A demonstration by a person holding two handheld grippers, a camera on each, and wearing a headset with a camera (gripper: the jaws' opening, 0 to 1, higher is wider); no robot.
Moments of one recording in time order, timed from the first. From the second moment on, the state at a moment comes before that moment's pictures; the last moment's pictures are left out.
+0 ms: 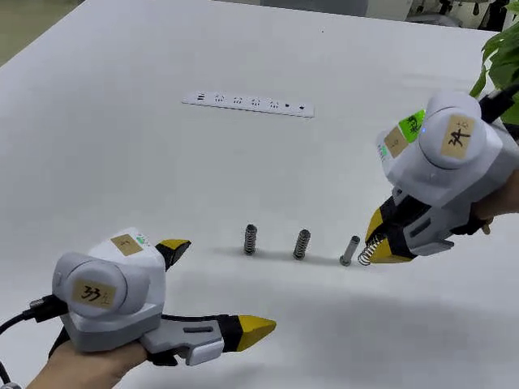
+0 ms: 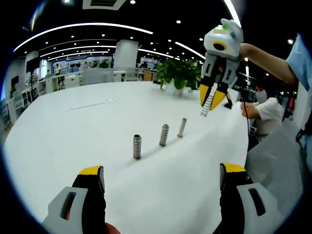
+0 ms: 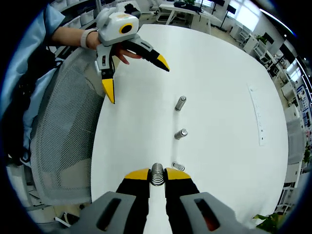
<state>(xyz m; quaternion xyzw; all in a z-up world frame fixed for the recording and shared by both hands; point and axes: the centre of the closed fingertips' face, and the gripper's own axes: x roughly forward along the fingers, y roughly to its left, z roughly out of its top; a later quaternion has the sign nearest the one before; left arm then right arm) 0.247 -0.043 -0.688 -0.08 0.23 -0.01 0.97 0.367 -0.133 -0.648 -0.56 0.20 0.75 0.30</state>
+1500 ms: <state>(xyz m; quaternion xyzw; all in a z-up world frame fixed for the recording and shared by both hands) 0.244 -0.044 -0.696 -0.11 0.24 -0.01 0.97 0.401 -0.107 -0.678 -0.63 0.20 0.71 0.24</state>
